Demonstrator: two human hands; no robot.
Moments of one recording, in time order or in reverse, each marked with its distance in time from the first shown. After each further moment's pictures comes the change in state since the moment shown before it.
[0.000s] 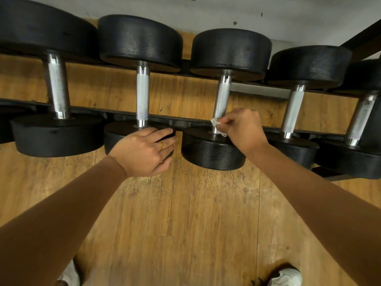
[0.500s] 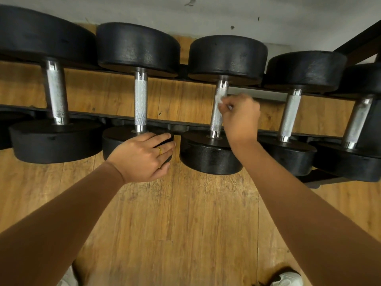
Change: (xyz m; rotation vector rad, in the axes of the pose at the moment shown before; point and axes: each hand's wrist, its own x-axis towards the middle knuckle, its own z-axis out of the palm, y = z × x) left_hand -0.001 0.001 0.001 0.011 -0.012 0.004; right_hand 0.019 -0.018 0.004 0.003 0.350 0.002
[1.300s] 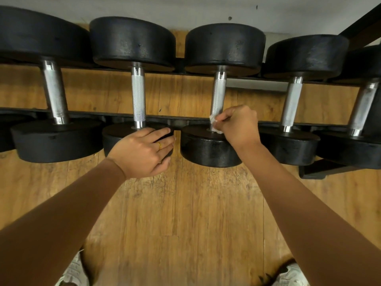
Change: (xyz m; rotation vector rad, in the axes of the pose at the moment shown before) left_hand 0.002 0.000 -0.004 -0.004 0.000 0.010; right_hand -0.025 0.015 0.000 0.205 -0.221 0.195
